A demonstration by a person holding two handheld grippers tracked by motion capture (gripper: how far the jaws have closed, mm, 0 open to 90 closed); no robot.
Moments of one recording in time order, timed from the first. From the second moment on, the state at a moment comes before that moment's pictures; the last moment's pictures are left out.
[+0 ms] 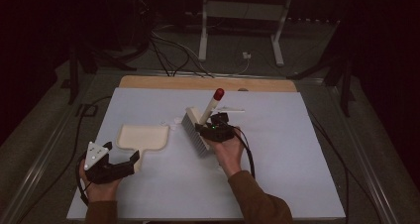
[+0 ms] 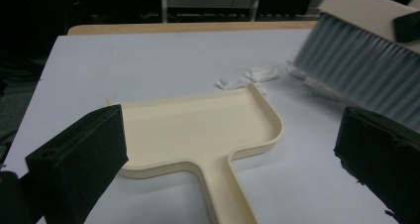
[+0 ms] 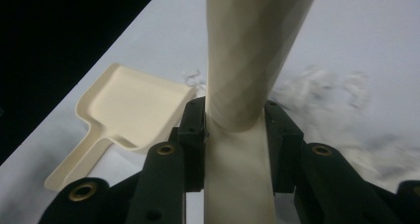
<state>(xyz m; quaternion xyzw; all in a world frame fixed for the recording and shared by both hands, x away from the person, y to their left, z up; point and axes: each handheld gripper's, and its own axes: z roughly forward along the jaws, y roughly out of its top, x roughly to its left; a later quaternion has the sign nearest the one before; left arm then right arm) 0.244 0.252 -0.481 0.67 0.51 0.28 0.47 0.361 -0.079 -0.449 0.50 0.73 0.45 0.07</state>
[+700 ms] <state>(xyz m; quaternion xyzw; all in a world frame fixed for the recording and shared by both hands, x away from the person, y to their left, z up) 0.244 0.255 -0.481 0.66 0.51 0.28 0.47 0.384 -0.050 -0.464 0.53 0.75 0.38 0.12</state>
